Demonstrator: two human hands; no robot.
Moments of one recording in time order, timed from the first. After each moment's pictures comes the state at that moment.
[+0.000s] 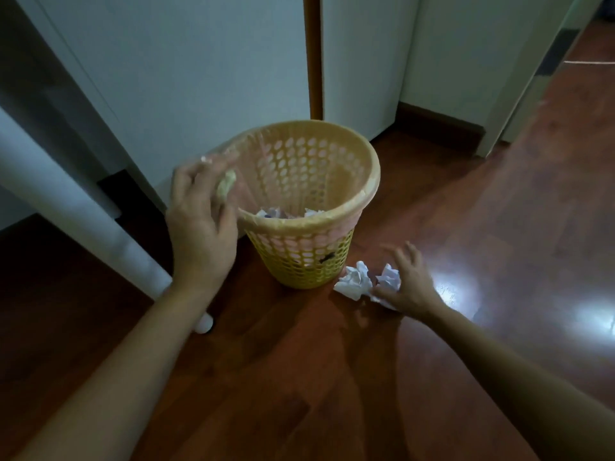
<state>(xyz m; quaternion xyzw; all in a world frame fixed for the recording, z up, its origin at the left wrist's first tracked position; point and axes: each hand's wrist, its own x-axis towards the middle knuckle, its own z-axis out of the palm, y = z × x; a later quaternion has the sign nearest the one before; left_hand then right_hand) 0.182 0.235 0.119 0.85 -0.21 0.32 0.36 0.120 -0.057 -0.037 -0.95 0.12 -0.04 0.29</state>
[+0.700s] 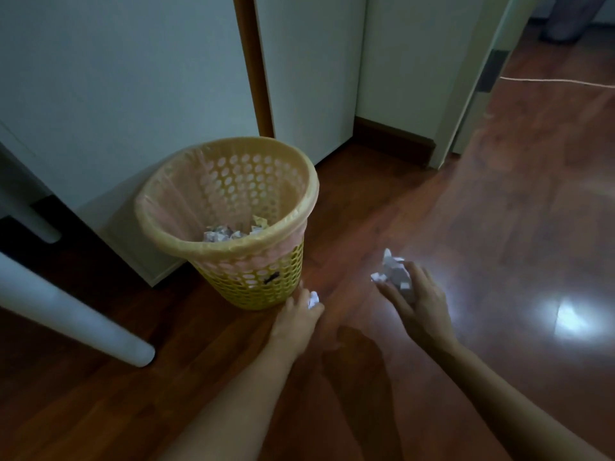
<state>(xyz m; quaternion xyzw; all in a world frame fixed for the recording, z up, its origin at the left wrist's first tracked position) 0.156 0.082 -0.085 0.94 -0.34 -0.09 0.01 0.061 -0.119 -0.018 -0.89 0.15 -0.22 0.36</state>
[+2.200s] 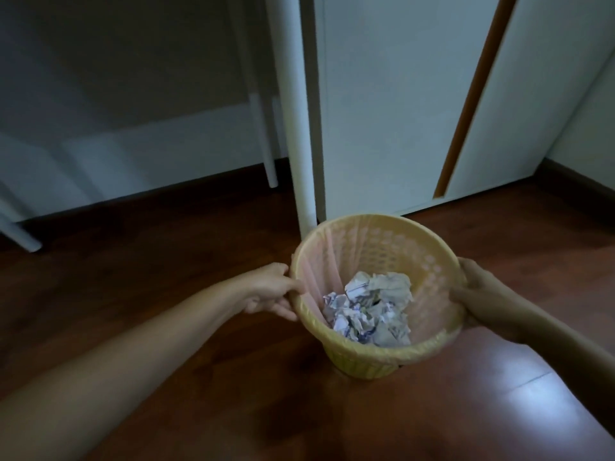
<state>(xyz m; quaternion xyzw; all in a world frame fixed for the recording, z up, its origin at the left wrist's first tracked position) 0.026 0.348 0.152 0.74 0.22 -0.30 0.56 0.040 0.023 0.145 -0.83 0.08 0.19 0.52</state>
